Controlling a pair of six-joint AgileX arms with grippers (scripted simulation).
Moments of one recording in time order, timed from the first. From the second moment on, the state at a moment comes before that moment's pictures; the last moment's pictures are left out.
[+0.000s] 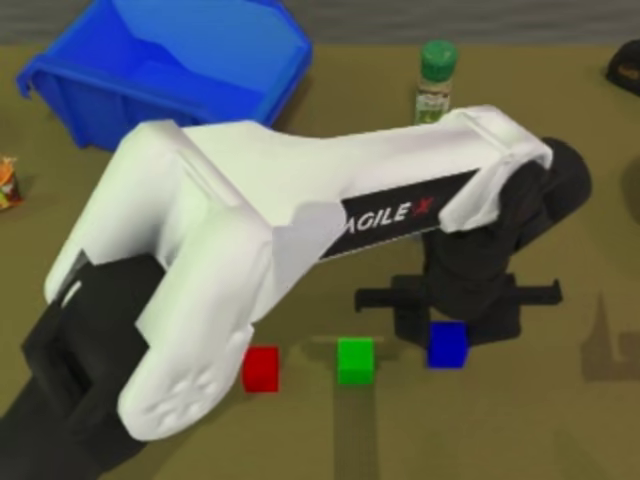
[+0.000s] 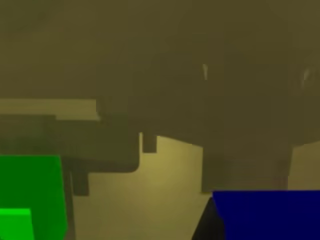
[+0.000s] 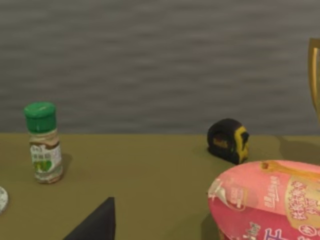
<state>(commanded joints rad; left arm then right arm) -0.96 2.45 2.02 -1.13 -0.01 -0.94 0.01 0.00 0.00 0.00 0.00 0.00</state>
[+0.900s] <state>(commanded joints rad) -0.96 2.45 2.01 -1.12 -0.01 -0.94 0.01 0.00 0.00 0.00 0.00 0.00</state>
